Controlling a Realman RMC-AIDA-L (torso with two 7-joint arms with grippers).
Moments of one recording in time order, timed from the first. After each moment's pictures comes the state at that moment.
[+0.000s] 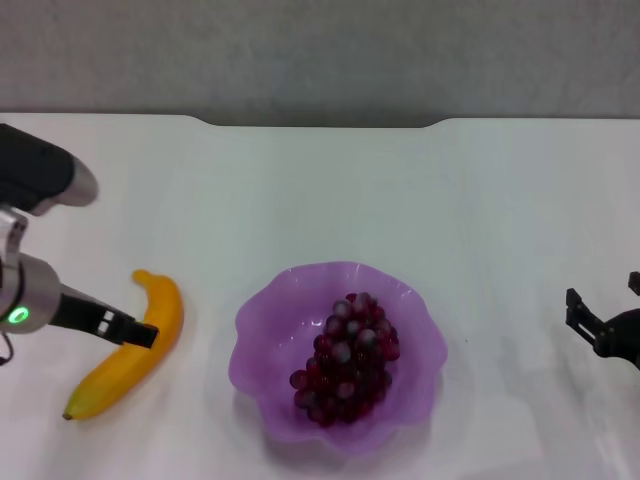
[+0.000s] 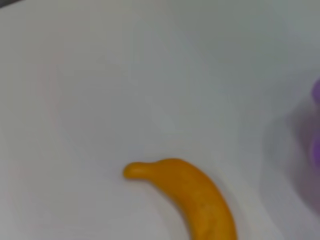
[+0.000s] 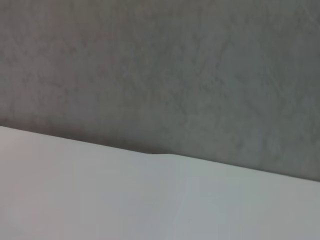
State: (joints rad) left arm -0.39 -2.04 -1.67 -1.39 2.72 -1.22 0.35; right arm 0.24 2.01 1.02 0.44 -2.63 -0.78 0.02
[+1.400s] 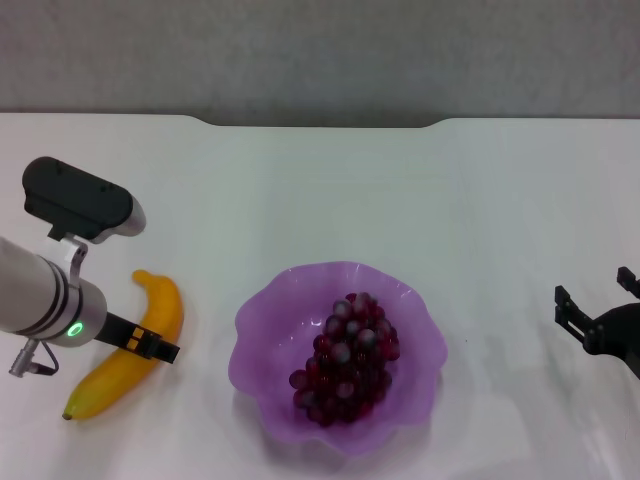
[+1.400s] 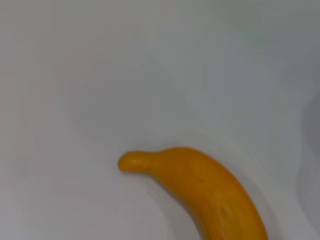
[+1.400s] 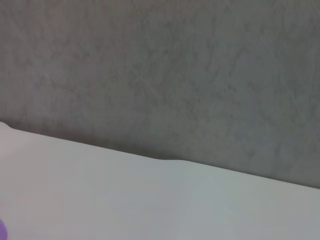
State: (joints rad) left arm -0.57 -2.03 -1.60 -0.95 2.74 -0.95 0.29; right arm 0.24 2.01 1.01 0.46 -2.63 -0.78 0.00
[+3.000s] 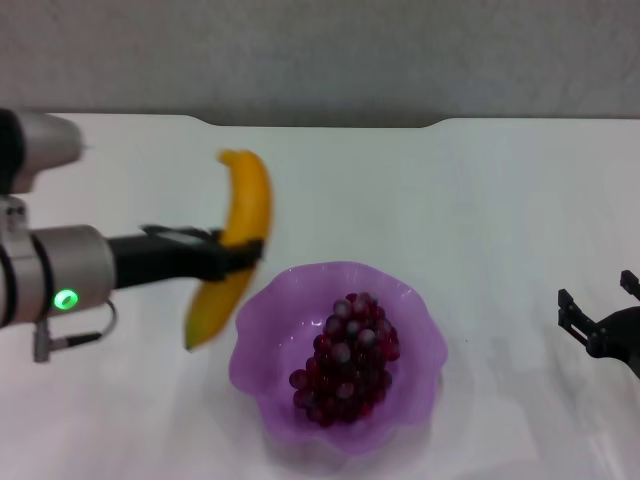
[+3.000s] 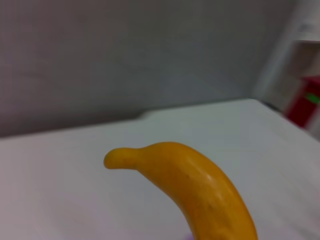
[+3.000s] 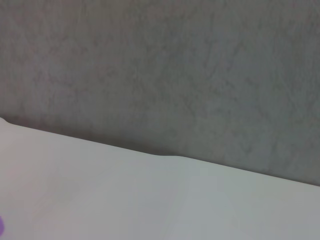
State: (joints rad) left arm -0.21 -2.04 -1.63 -1.45 2.04 -0.90 0.66; right arm 0.24 2.01 1.01 0.45 -2.63 -0.78 -0.01
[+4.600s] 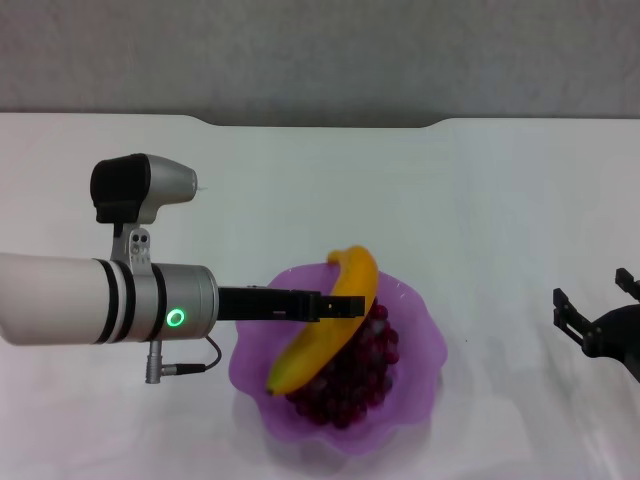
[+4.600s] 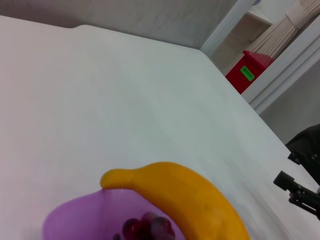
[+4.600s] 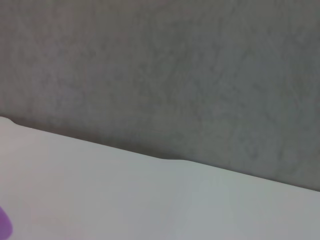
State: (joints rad) left arm -0.52 -2.04 -1.54 -0.87 1.69 -0.90 0.77; right arm 0.24 2.01 1.00 0.46 -2.62 -0.78 -0.02
